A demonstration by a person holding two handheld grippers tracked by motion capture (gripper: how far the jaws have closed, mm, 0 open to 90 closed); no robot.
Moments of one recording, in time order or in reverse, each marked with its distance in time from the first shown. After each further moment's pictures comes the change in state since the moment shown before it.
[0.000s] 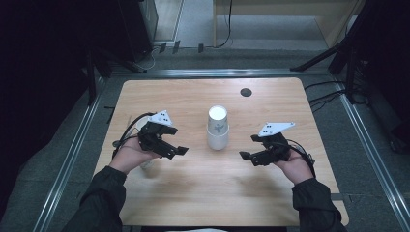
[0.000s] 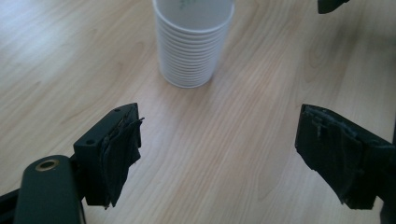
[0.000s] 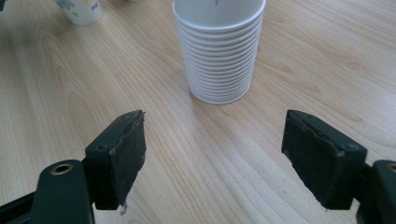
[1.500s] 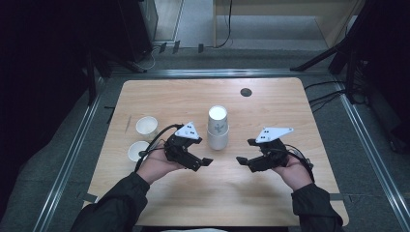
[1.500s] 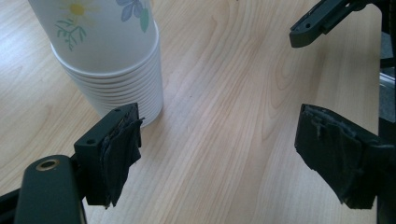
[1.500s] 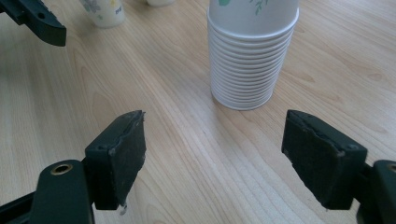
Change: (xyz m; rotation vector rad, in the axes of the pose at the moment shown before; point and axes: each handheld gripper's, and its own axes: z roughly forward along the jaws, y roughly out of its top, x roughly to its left) left arm -0.044 0.013 0.049 -0.056 -0.014 0.074; right arm 0.019 0.000 -0.003 -0.021 0.027 -0.031
